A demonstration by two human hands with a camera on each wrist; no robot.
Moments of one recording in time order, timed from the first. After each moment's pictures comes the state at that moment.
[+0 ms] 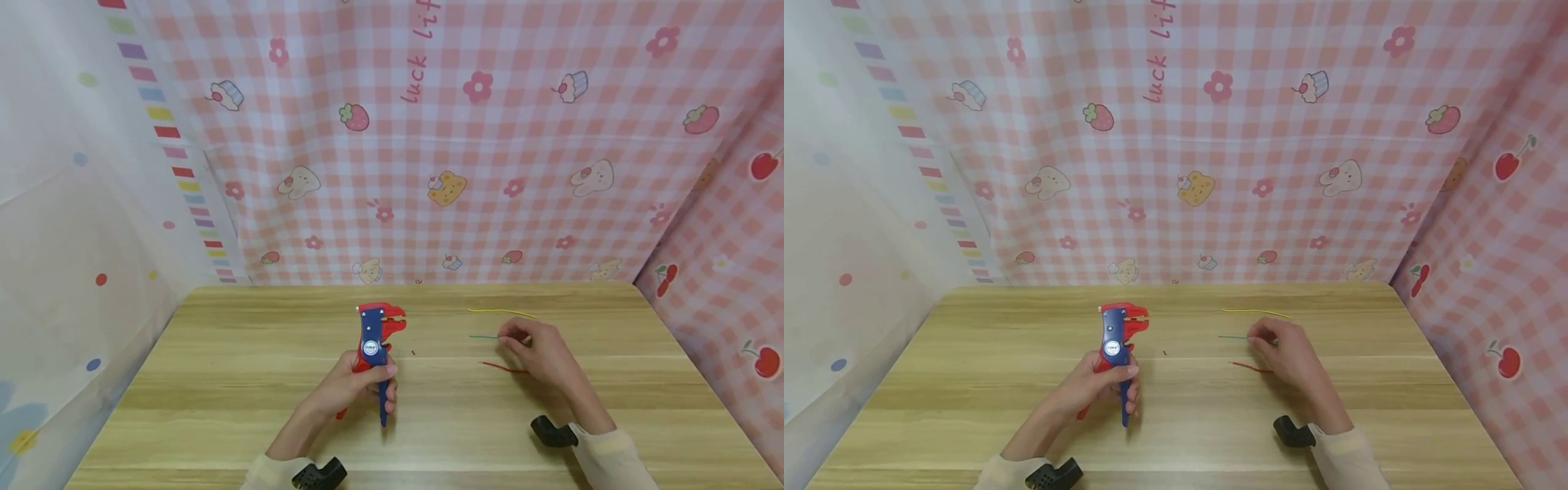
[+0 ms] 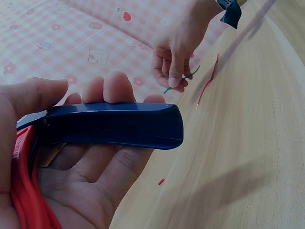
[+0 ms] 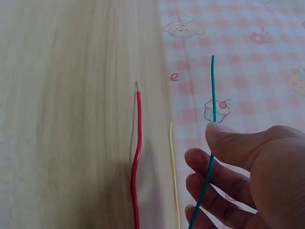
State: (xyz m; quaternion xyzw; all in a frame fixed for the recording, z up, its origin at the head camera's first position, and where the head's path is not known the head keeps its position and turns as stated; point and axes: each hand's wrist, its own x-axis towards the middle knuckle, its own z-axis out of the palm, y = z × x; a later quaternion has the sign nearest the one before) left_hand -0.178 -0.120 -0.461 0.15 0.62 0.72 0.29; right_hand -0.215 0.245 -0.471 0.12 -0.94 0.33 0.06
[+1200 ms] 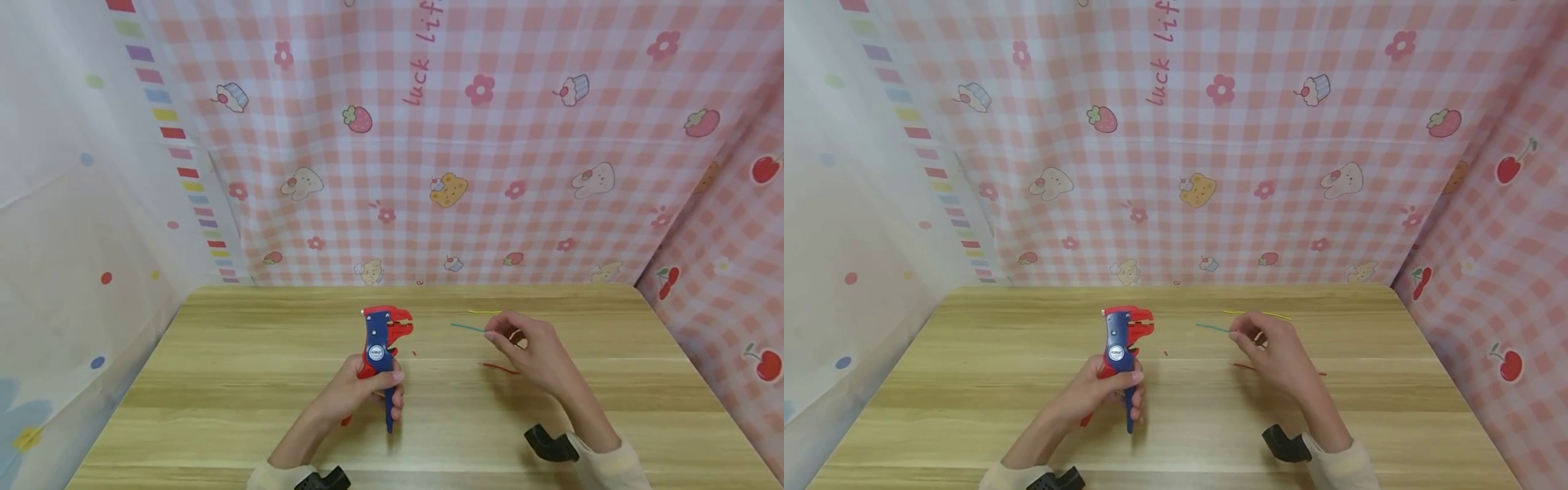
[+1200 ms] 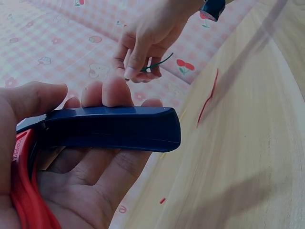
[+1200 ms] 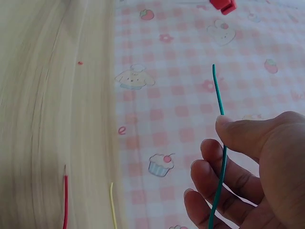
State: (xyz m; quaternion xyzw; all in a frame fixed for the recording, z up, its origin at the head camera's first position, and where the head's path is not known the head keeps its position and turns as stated) left_hand -0.166 -0.113 -0.453 0.17 0.61 0.72 0.28; right_hand -0.190 0.212 -0.428 0.20 -0.90 0.38 0.12
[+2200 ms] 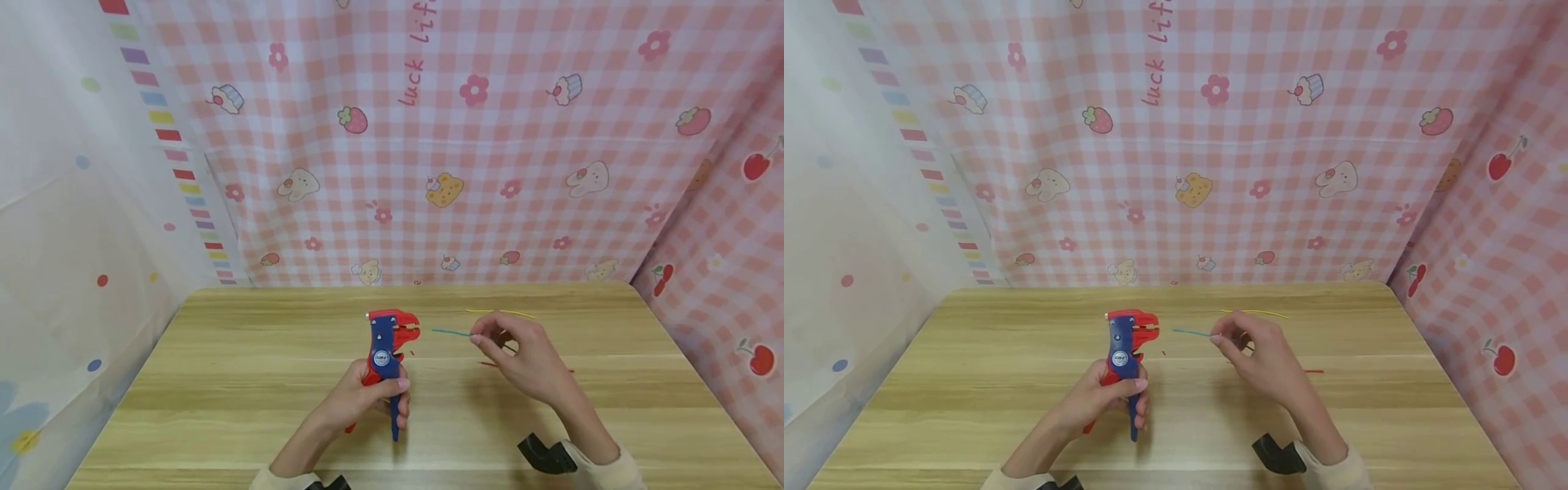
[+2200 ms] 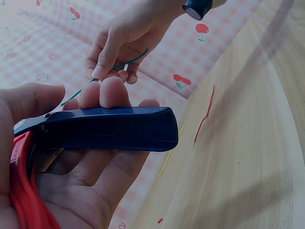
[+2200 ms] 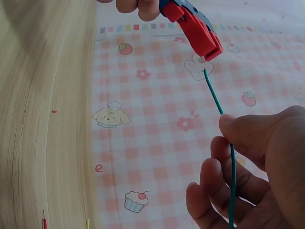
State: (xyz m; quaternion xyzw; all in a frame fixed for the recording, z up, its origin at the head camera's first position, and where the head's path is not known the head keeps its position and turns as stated) left_hand -0.154 -0.102 -0.445 0.19 0.59 0.73 0.29; right_hand -0.170 0.193 -0.406 0.25 -0.86 0.42 0.15
